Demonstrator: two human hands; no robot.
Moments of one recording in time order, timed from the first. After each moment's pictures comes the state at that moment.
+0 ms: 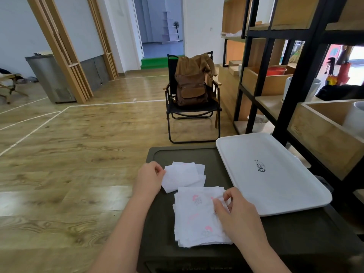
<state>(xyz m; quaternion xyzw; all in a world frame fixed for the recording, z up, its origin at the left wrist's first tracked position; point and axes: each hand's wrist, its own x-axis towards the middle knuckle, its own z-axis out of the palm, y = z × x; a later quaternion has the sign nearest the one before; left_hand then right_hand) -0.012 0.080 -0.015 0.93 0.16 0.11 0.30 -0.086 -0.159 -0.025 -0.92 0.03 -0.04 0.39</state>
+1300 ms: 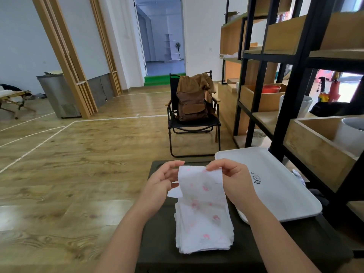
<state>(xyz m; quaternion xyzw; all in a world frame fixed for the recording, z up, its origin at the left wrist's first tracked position) -0.074 0.051 0.057 0.78 -0.07 0.04 0.62 -0.042 -0.158 0.058 -0.67 -0.20 -0.06 0.71</state>
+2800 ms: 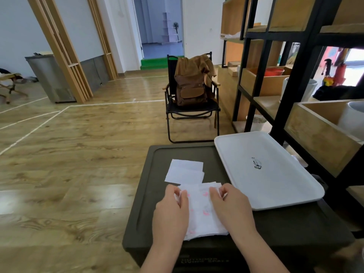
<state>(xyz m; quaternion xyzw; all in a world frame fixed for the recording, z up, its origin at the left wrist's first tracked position) -0.113 -0.004 -0.026 0.89 0.17 0.15 0.39 -0.080 -0.149 -0.022 -0.90 0.06 -0.07 0.42</state>
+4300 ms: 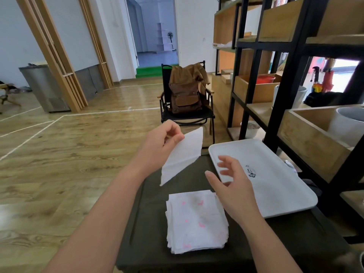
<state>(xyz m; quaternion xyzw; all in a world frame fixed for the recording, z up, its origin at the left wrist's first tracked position) -0.017 0.039 0.114 0.87 -0.18 0.20 0.41 -0.056 -0.160 0.030 -0.81 -0.04 -0.14 0.57</state>
